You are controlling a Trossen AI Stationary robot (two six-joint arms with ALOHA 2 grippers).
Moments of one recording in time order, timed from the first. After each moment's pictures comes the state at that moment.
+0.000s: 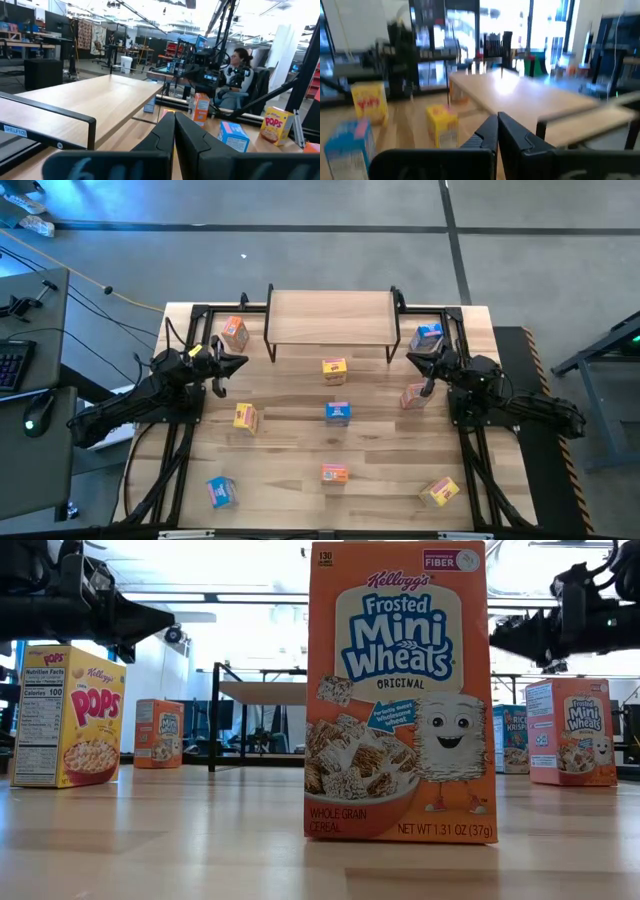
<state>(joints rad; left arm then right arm) 0.50 0.01 0.01 0.13 0.25 -0.17 -0.33 0.01 0.02 0.09 0.09 -0.03</state>
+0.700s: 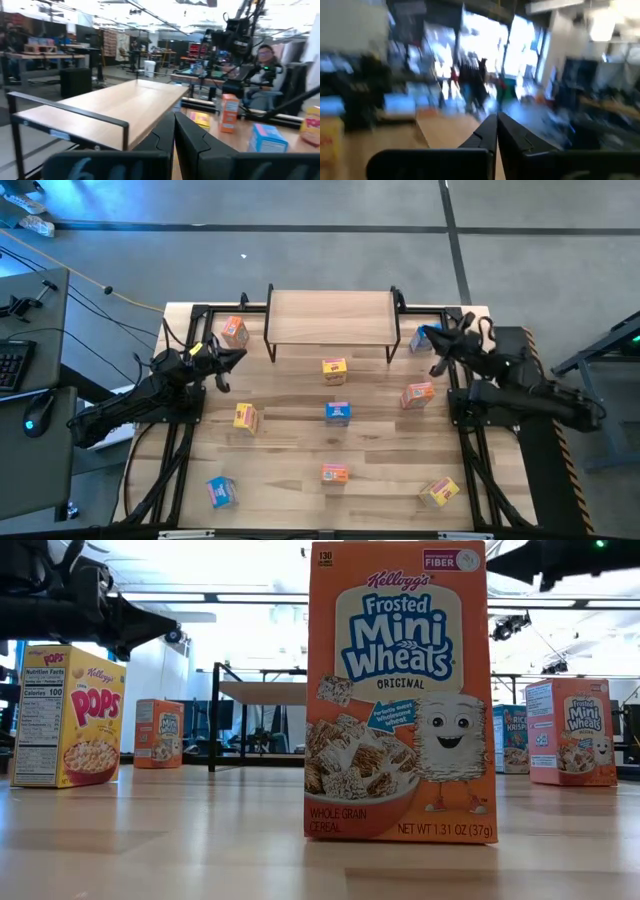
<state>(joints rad) 0.50 0.01 0.01 0.13 0.12 -0.08 -0.33 0.30 0.43 0.01 0.22 -0.23</state>
